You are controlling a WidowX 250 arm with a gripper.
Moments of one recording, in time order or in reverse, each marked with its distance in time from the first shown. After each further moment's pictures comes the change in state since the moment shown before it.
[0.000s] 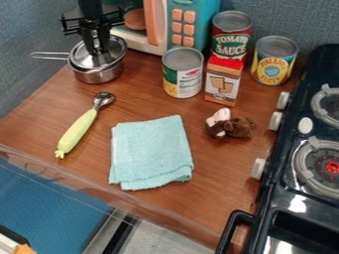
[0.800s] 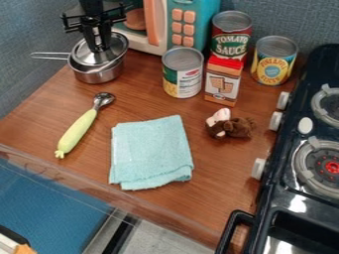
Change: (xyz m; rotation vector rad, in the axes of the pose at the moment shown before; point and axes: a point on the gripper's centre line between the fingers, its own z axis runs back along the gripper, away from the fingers) arm 0.003 -0.004 0.008 -0.020 -0.003 0.010
